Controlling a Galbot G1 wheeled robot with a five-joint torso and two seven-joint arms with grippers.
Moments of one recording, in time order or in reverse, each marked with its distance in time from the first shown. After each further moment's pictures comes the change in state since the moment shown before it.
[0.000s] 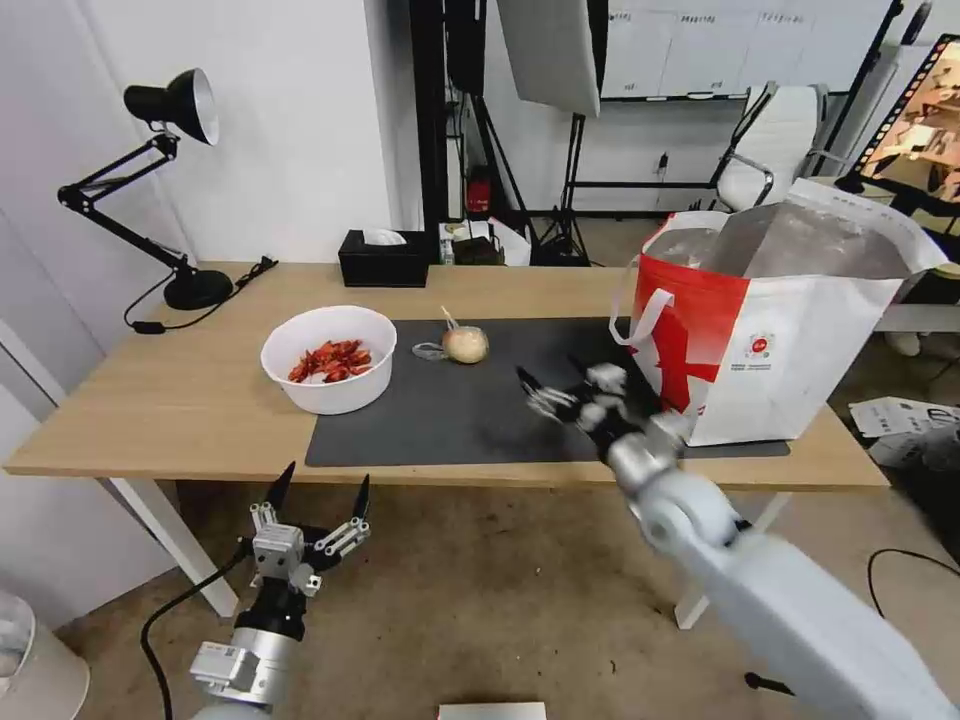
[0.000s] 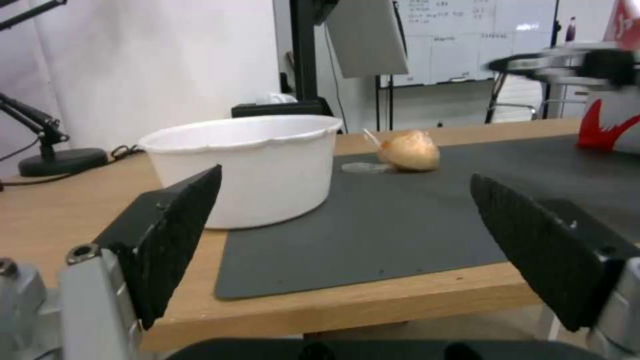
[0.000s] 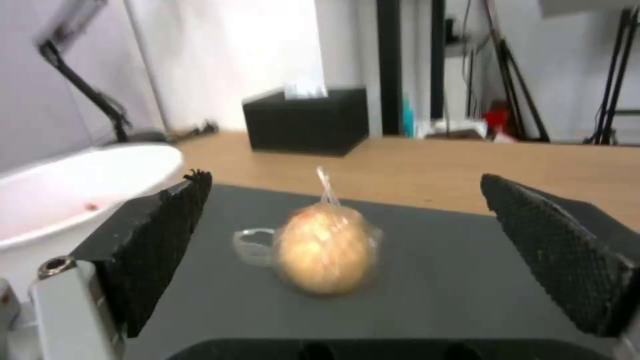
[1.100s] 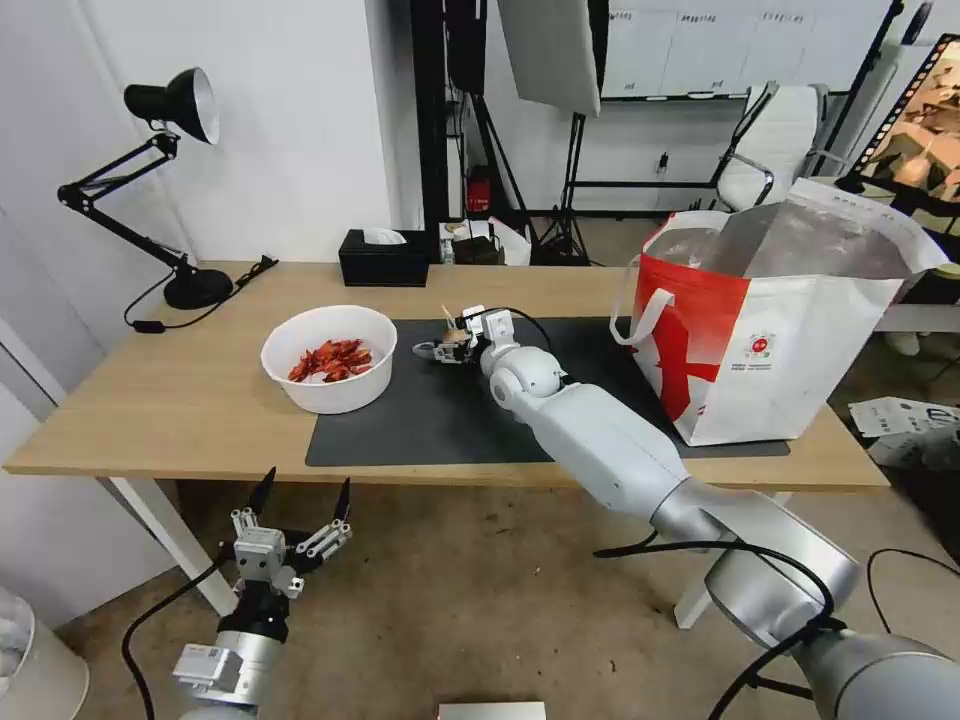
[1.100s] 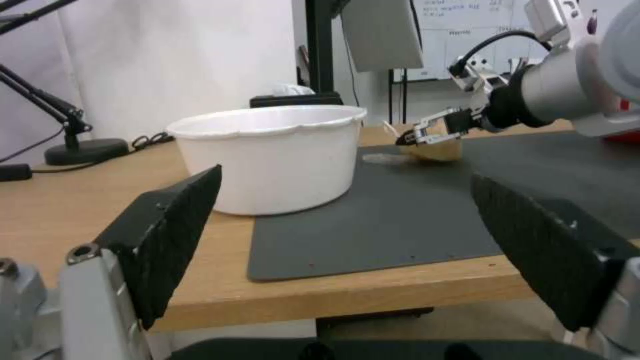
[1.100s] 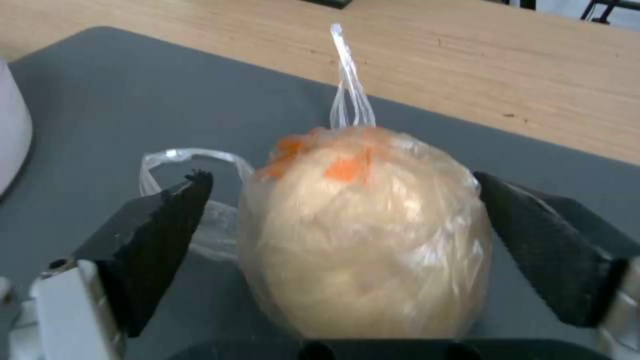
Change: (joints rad) left arm 0.011 0.001 -0.030 0.012 -0.022 -0.008 -0.001; right arm 0.304 0.384 -0.119 -0.541 -0.106 -0.357 0.074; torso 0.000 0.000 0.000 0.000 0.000
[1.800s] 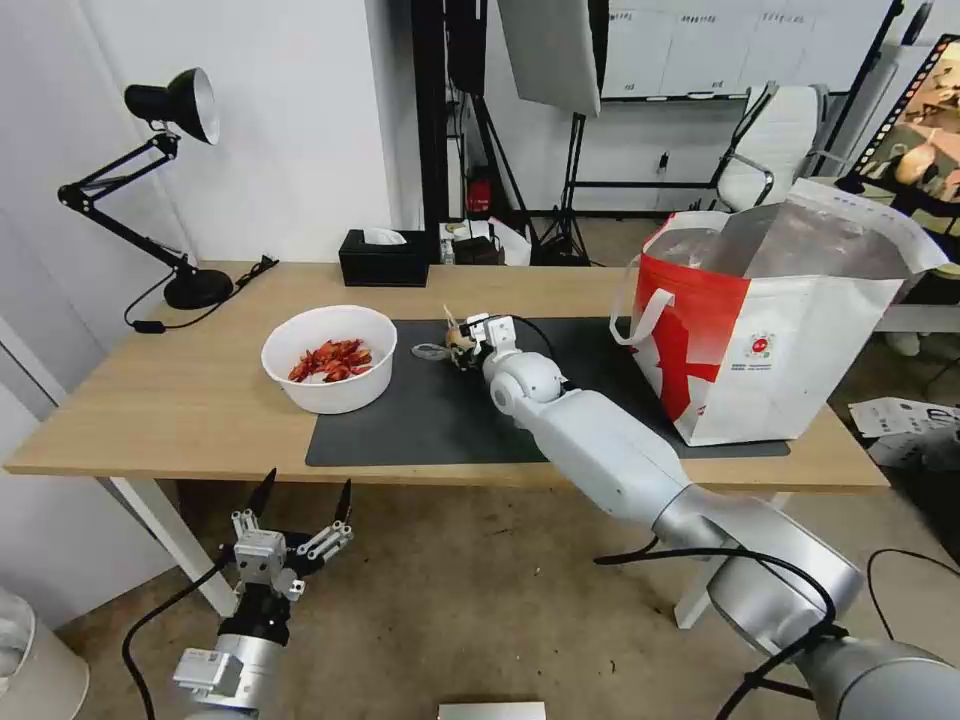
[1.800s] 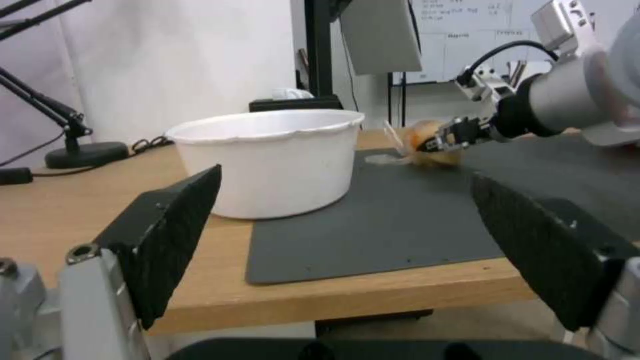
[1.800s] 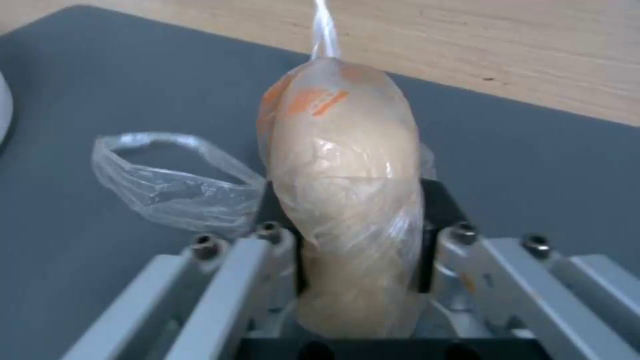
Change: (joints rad) left arm 0.011 -0.004 0.000 -0.010 0.005 -0.009 0.000; right arm -0.033 -0.035 0.008 0.080 0.039 -0.038 0.073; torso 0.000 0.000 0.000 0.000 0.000
